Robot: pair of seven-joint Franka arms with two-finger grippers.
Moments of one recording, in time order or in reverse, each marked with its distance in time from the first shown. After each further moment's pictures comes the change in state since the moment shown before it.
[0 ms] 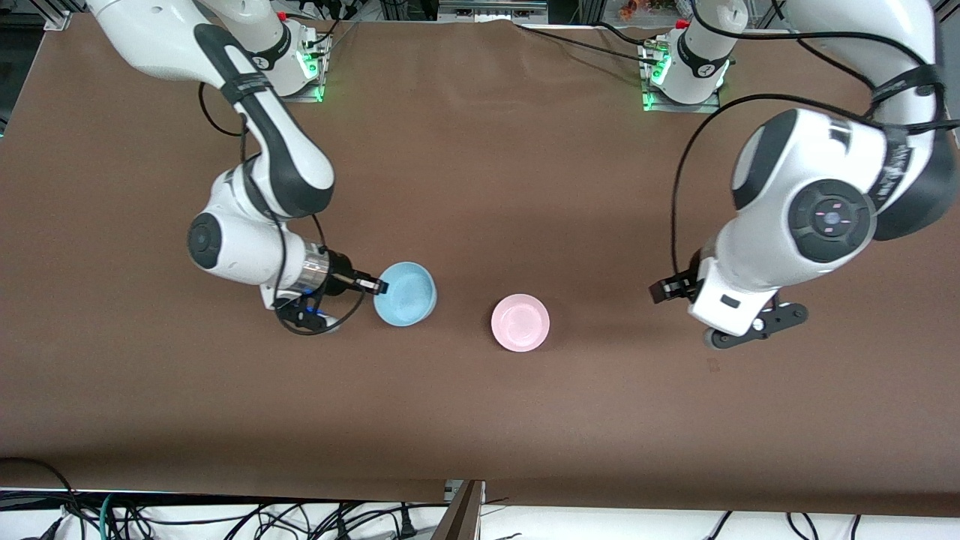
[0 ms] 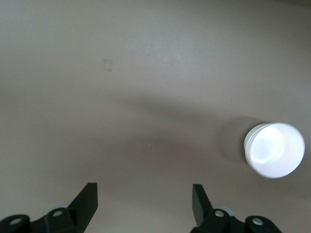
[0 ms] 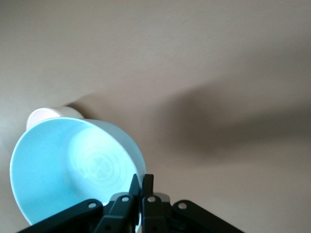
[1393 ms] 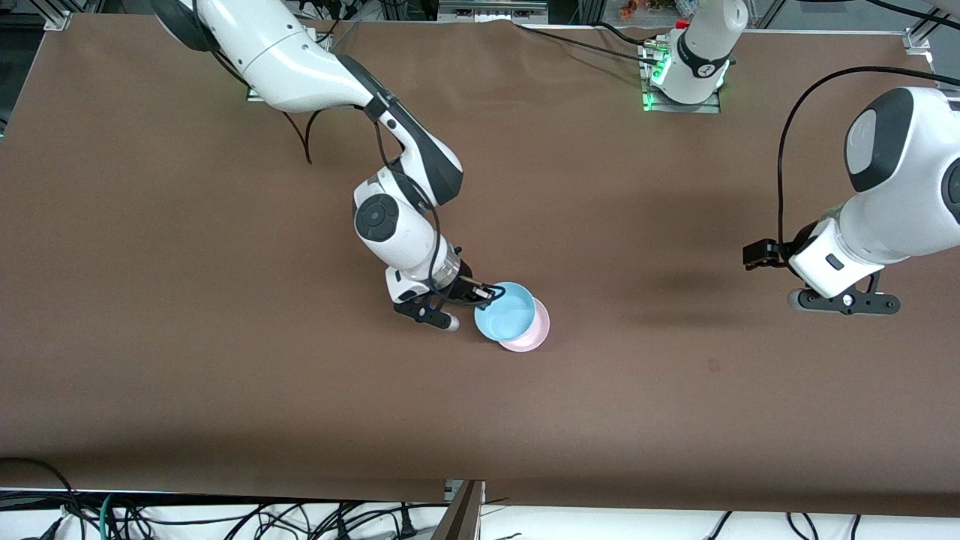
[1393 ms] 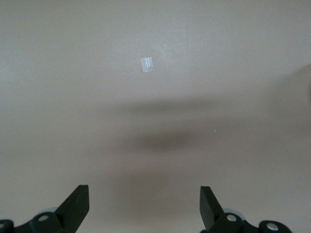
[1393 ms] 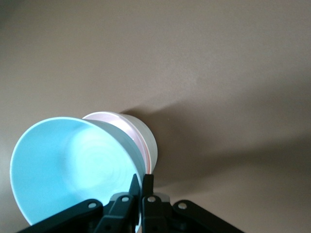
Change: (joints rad) left arm 0.223 -0.273 0.000 -0.468 0.001 0.220 0.490; right arm 0.365 0.290 -0.130 0.335 -0.227 0.207 0.388
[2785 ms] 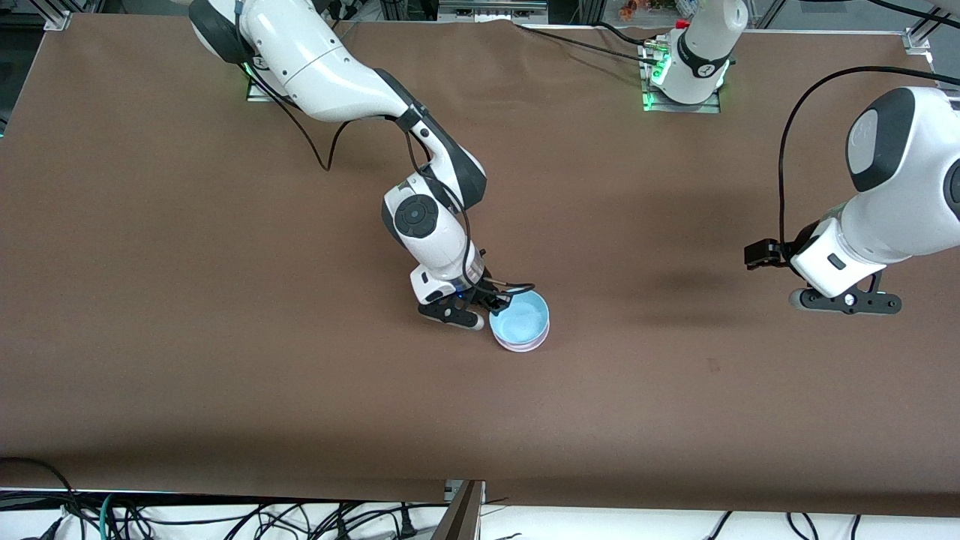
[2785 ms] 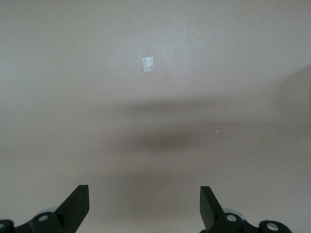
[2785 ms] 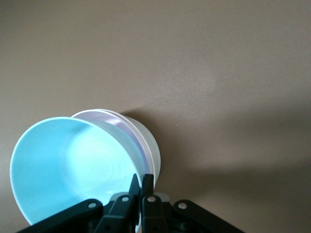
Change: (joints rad) left arm 0.003 -0.001 0.000 -0.003 0.000 0.002 0.000; right arm 0.116 0.096 -0.102 0.088 -0.026 0.034 0.010
